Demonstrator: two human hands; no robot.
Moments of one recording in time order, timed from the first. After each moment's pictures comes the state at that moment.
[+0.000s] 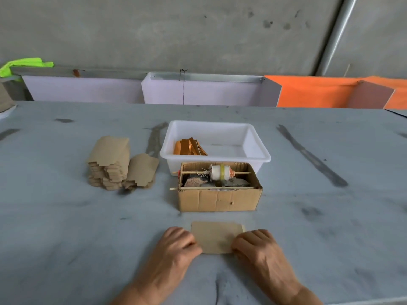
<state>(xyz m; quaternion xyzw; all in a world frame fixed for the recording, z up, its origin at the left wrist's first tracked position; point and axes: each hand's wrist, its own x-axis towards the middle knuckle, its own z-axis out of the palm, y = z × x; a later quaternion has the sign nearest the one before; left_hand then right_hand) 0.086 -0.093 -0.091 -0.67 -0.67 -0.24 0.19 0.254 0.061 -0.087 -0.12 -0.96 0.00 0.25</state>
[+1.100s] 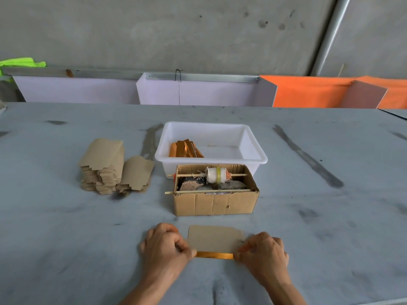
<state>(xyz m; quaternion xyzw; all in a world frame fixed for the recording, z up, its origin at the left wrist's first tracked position) 0.089 -0.071 -0.094 -0.31 -0.90 -0.29 -0.08 0.237 0.059 -0.091 -0.51 -0.82 0.25 0.11</state>
